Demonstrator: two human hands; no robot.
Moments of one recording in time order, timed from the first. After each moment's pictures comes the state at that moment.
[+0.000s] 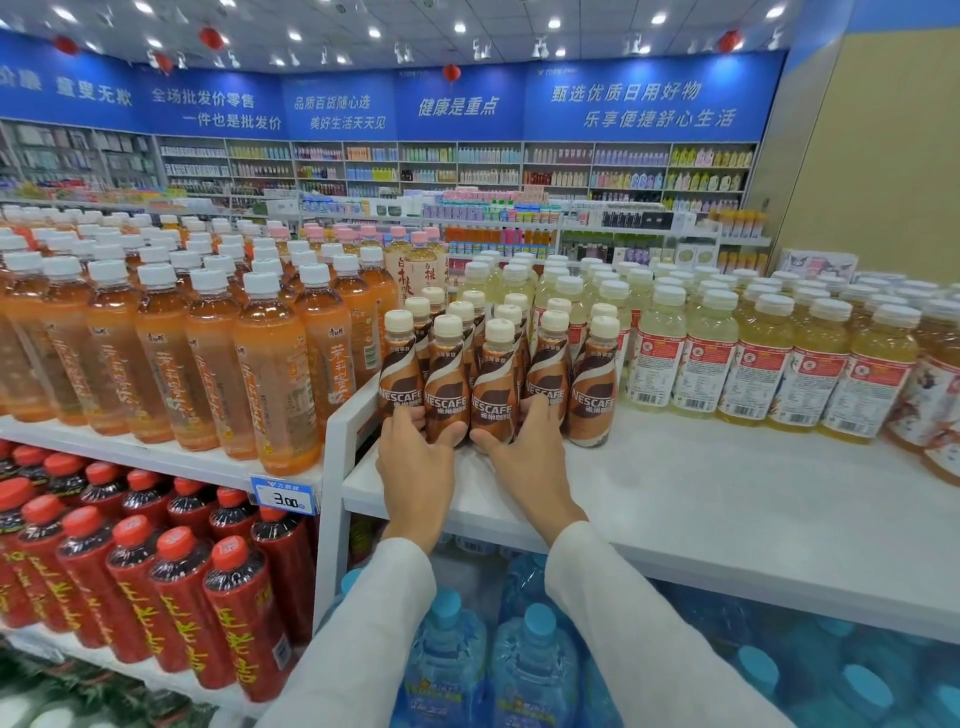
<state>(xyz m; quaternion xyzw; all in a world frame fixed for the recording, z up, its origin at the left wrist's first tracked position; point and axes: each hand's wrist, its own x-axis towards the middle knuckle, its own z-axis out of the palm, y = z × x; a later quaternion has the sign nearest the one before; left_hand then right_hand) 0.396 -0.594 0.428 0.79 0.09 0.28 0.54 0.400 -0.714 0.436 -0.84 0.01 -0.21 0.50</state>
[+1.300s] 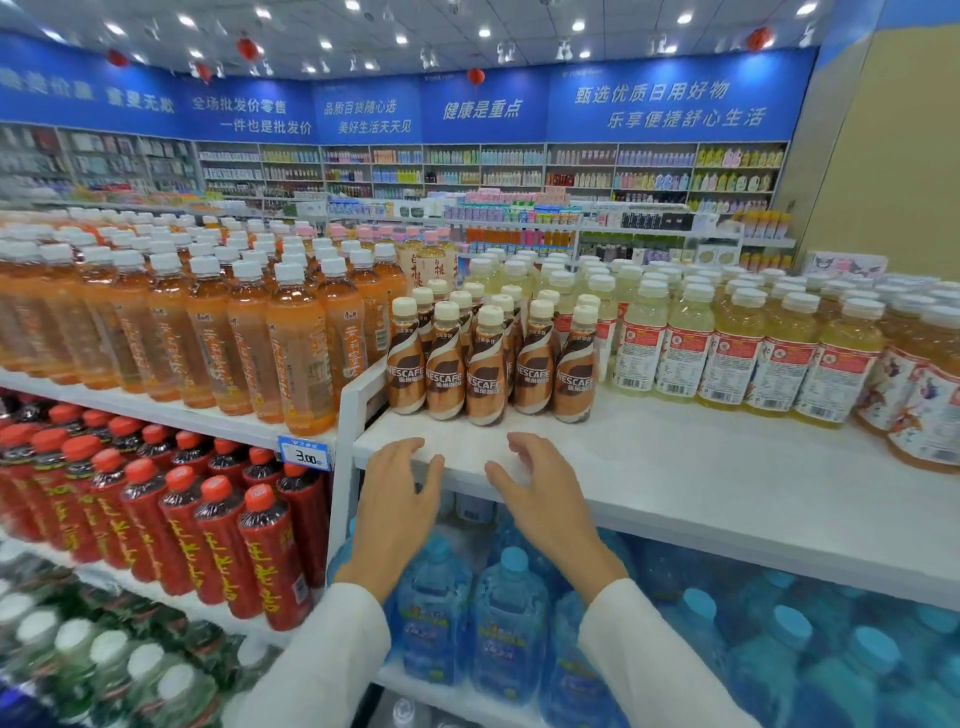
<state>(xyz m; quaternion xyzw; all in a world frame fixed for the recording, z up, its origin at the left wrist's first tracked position) 0.304 -0.573 0.395 0.88 0.01 0.24 0.40 0.298 -0.751 0.420 -0.88 -0.07 -0.14 0.44</state>
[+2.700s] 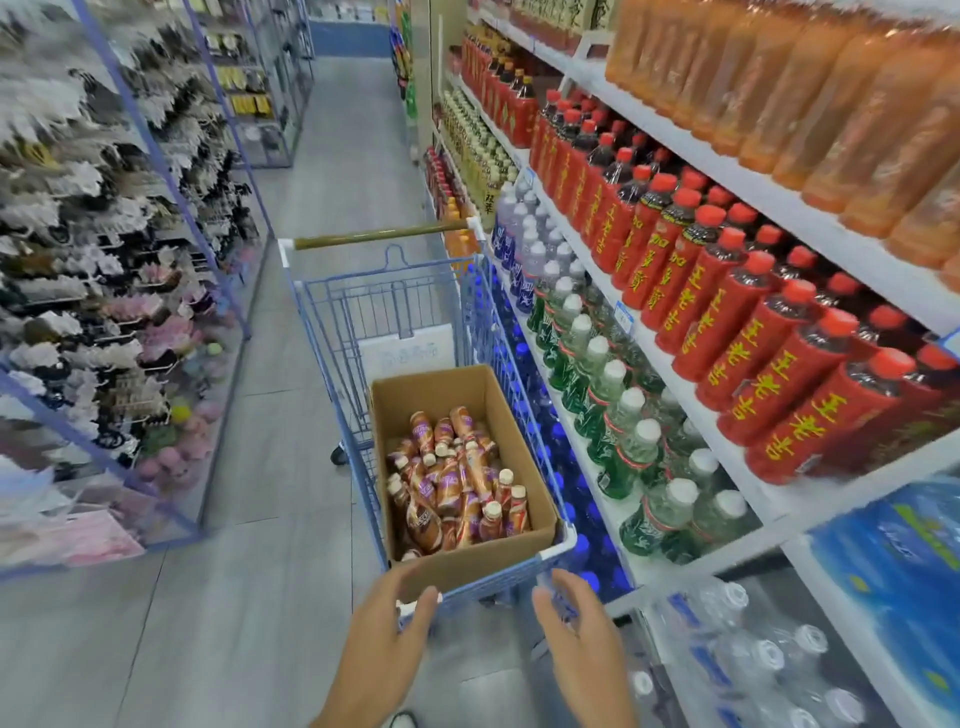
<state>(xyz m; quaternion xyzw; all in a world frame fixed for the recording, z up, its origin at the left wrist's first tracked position) -0.170 -0.371 0.180 0.66 0.53 0.19 0.49 0.018 -0.482 0.166 -0.81 -0.22 0.34 0.43</state>
